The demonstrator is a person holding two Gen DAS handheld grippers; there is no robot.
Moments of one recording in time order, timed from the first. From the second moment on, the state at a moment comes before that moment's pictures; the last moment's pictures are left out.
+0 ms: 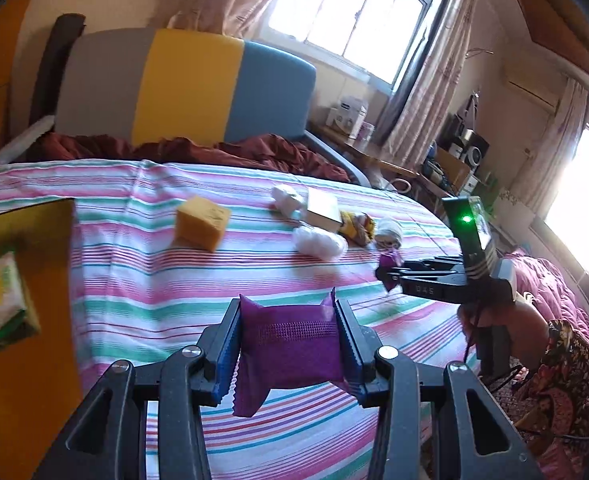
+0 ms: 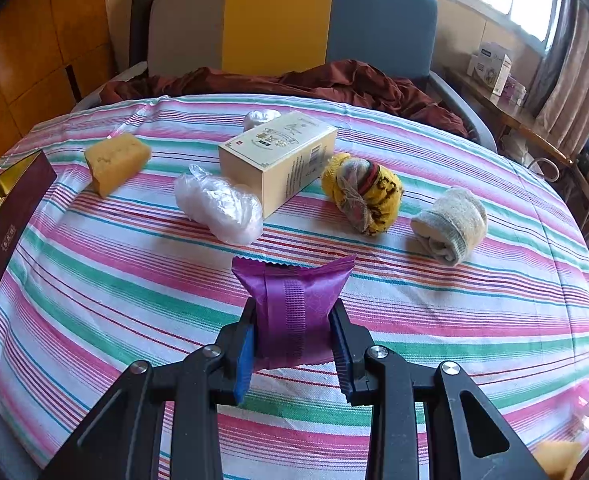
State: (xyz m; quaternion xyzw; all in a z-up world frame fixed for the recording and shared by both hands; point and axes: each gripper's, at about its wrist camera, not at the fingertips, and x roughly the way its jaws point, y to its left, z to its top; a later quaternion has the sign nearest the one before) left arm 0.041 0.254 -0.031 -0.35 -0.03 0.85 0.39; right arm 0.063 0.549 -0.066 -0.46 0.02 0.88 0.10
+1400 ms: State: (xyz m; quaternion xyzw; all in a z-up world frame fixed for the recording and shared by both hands) left arm -0.039 0.069 -0.080 -0.47 -0.03 0.85 0.23; right arm 0.062 0.334 -0.003 -0.36 0.06 0.92 -0.13
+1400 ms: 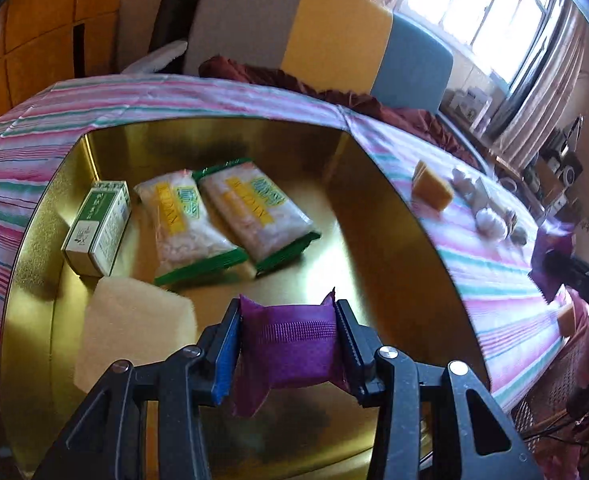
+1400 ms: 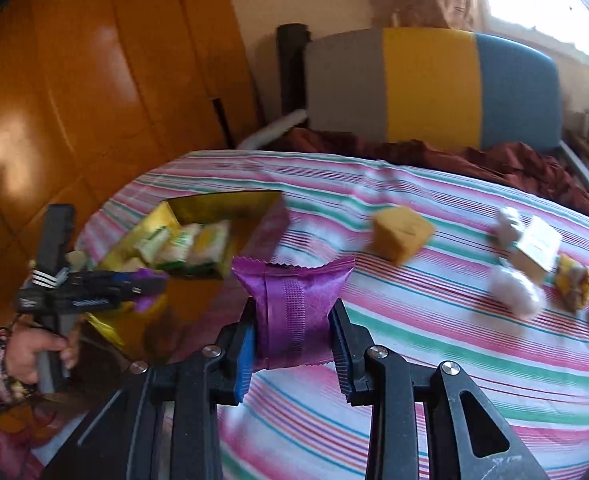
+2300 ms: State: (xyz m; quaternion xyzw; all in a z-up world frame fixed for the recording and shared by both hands) left arm -0.026 -0.022 -0.020 -0.34 -0.17 0.92 0.12; right arm 0.030 0.223 -0.019 -0.39 0.06 0.90 -0.20
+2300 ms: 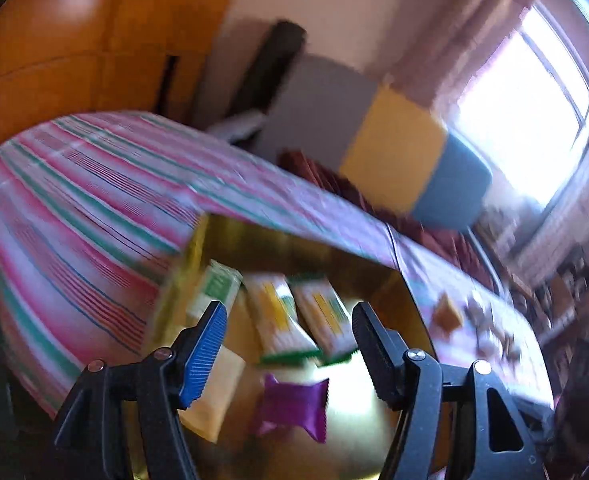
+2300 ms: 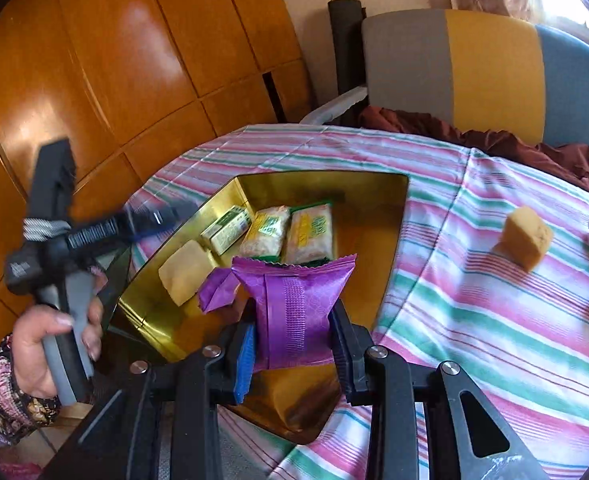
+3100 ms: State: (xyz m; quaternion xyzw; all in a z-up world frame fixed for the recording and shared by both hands) left arm -0.024 -0.038 -0.013 -0.32 -0.21 0.92 0.09; right arm -0.038 0.147 -0.065 -0.49 0.01 0.86 -0.16
